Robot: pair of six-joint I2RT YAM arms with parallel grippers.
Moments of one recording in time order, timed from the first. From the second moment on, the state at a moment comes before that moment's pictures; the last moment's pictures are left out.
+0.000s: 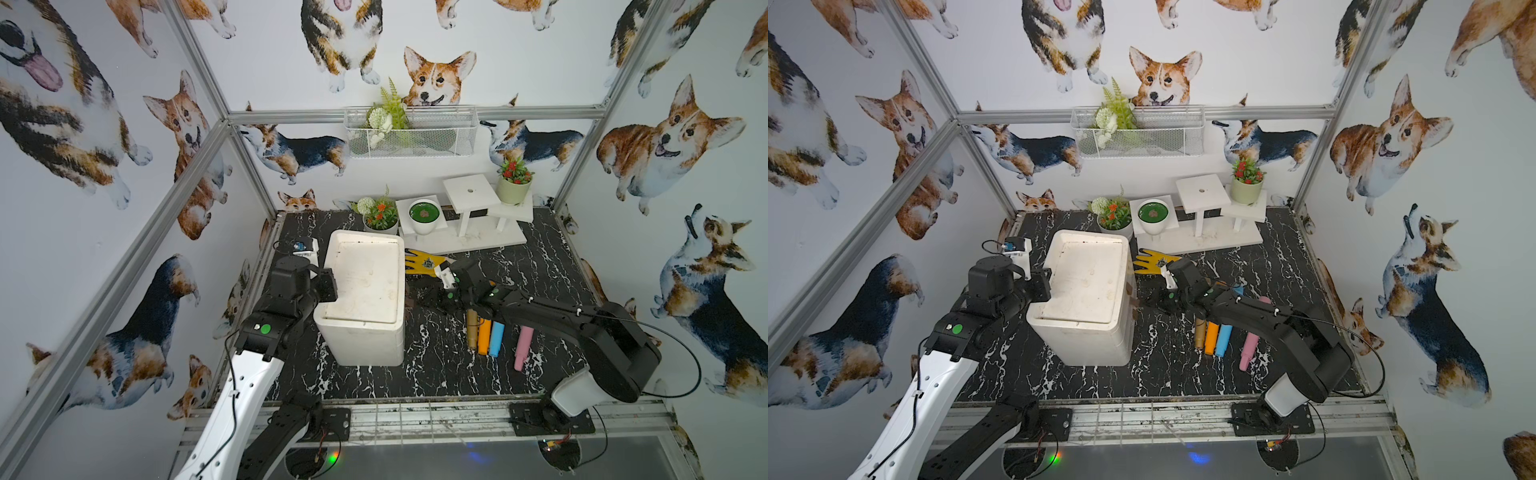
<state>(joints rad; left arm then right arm) -0.27 0.84 0.98 -0.70 -0.06 -0.26 0.73 1.53 0.84 -0.03 -0.44 1.00</state>
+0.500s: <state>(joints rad) -0.27 0.84 0.98 -0.70 -0.06 -0.26 0.73 1.62 0.73 0.17 -0.46 1.08</state>
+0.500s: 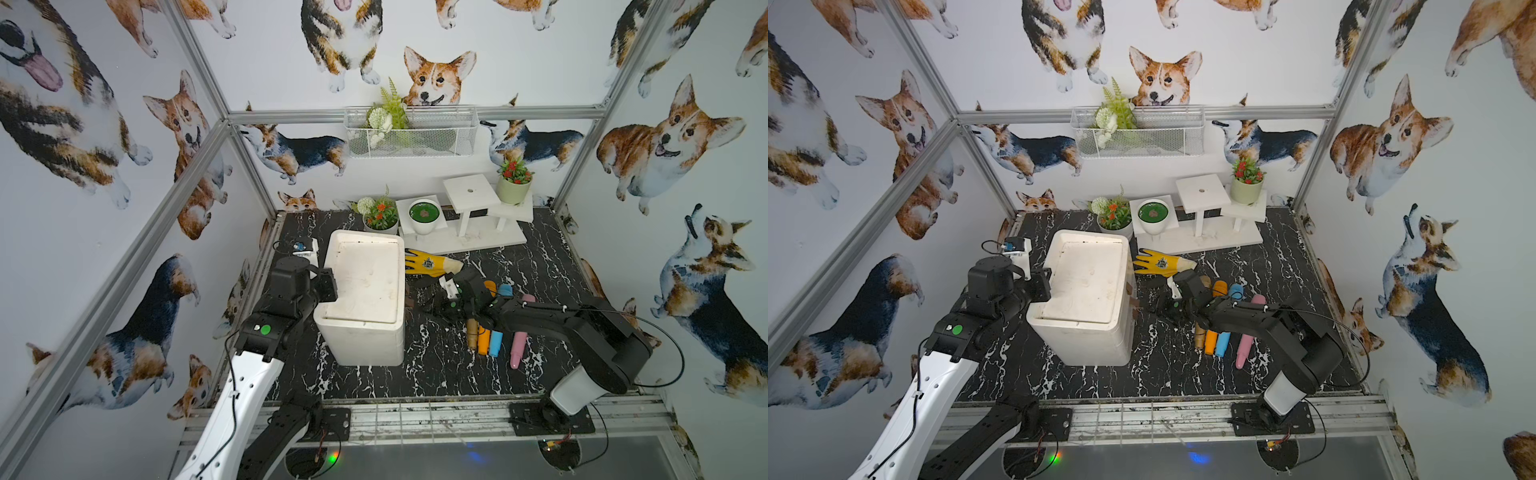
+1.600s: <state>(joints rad) -0.27 0.85 0.99 -0.70 -0.13 -0.27 0.82 2.01 0.68 1.01 -0.37 1.43</state>
